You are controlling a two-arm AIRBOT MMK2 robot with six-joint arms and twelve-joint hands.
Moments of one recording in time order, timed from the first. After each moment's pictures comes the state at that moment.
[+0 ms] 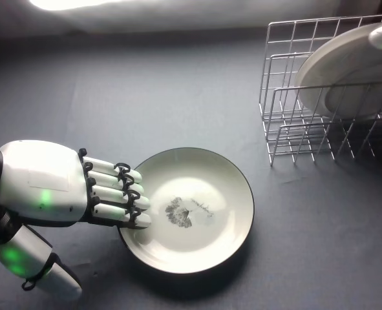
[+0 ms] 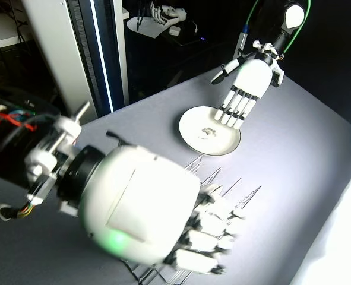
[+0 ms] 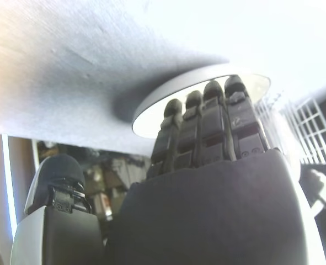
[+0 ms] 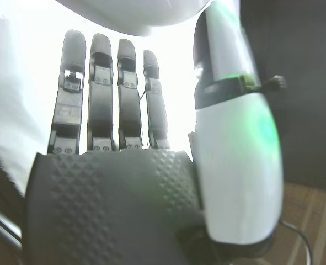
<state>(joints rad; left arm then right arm) 0.59 -0.92 1.24 1.59 -0.71 -0.19 -0.24 -0.78 1.13 -0.37 0.31 -0.18</state>
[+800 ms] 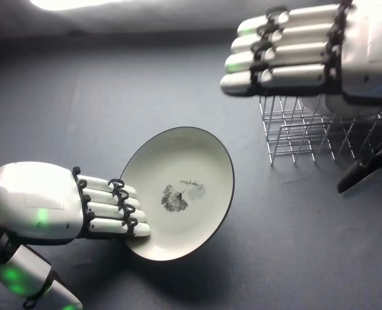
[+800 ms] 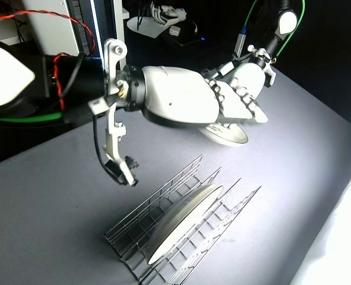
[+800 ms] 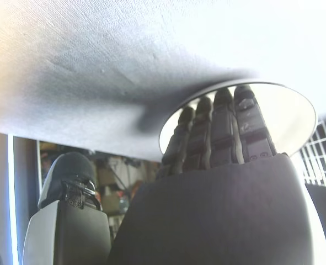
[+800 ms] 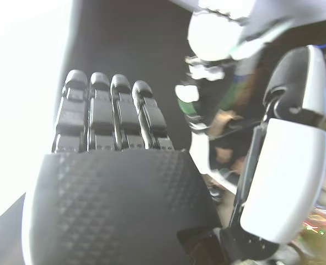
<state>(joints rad) 0.69 -0.93 1.24 1.55 -0.70 -0.18 -0.26 -0.84 1.06 -1.04 0.64 -0.19</state>
